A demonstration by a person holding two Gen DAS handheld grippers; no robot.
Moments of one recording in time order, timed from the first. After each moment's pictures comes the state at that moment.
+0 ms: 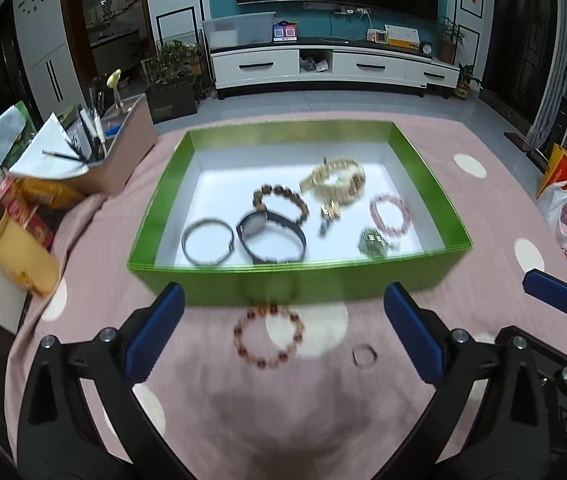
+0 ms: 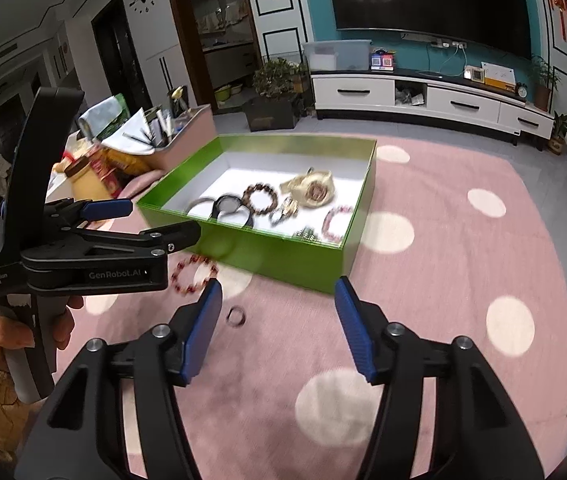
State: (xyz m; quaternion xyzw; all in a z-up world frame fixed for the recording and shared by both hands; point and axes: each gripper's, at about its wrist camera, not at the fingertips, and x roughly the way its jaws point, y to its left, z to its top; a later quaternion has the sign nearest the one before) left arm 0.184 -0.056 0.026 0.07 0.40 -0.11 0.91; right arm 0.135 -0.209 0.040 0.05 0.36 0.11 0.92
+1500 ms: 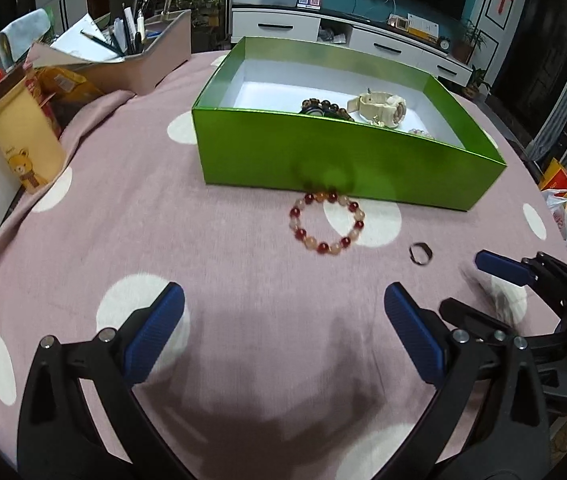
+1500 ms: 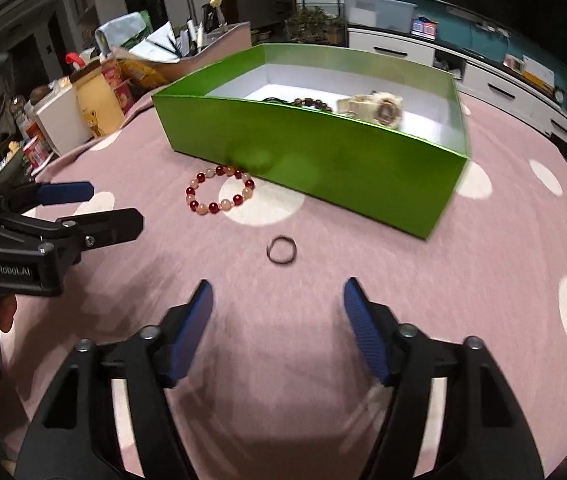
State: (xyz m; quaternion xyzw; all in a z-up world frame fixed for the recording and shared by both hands) left arm 0.152 0.020 -0.031 0.00 0.46 -0.11 0.88; right arm 0.163 -0.146 -0.033 -0.02 0.44 0.15 0.88
